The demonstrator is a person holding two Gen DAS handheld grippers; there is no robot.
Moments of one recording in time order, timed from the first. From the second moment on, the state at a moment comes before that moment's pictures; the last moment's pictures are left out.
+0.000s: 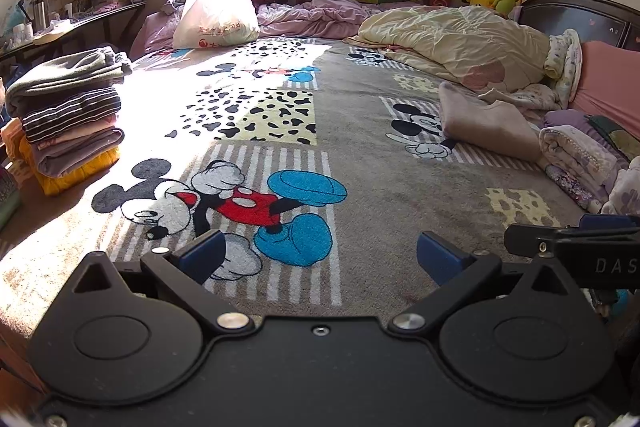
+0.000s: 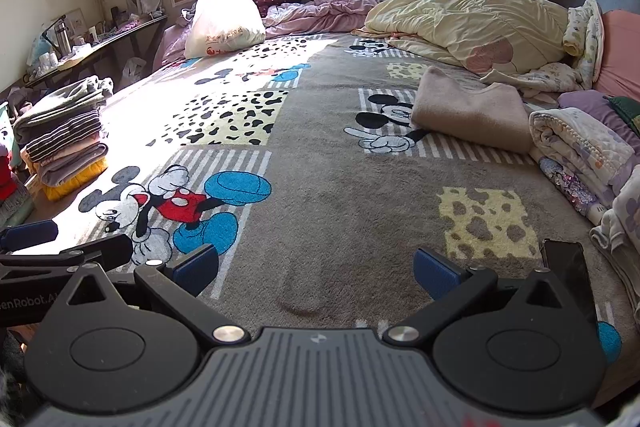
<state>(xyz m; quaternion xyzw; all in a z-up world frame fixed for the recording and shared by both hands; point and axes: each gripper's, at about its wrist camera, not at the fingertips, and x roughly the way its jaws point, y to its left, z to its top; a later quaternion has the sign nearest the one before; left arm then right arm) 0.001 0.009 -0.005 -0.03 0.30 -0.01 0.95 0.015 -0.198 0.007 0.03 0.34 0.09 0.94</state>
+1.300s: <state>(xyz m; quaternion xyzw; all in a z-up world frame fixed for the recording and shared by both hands) -0.023 0.348 0.010 -0.21 0.06 0.40 0.89 0.095 -0.069 -0.003 0.11 0.28 0.31 0.90</state>
